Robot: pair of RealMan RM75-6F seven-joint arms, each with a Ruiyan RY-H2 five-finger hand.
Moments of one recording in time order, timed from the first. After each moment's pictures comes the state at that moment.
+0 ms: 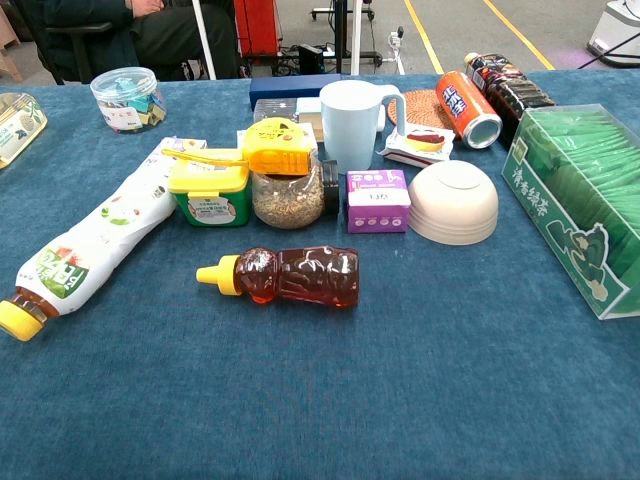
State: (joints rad) left arm -0.01 -1.12 -0.05 -1.86 1.45 1.55 0.16; right arm 0.01 -1.08 0.05 -1.87 -1.52 1.53 -0.02
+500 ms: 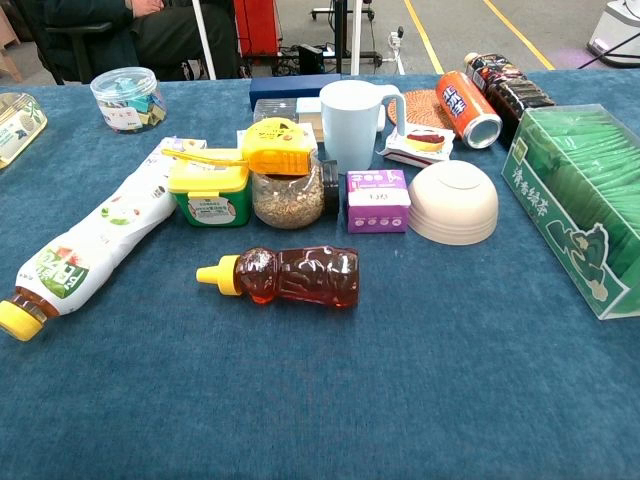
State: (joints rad) left arm -0.01 -1.12 -0.05 -1.85 1.44 1.55 0.15; right arm 0.01 -1.08 0.05 -1.88 -1.53 1.53 -0.03
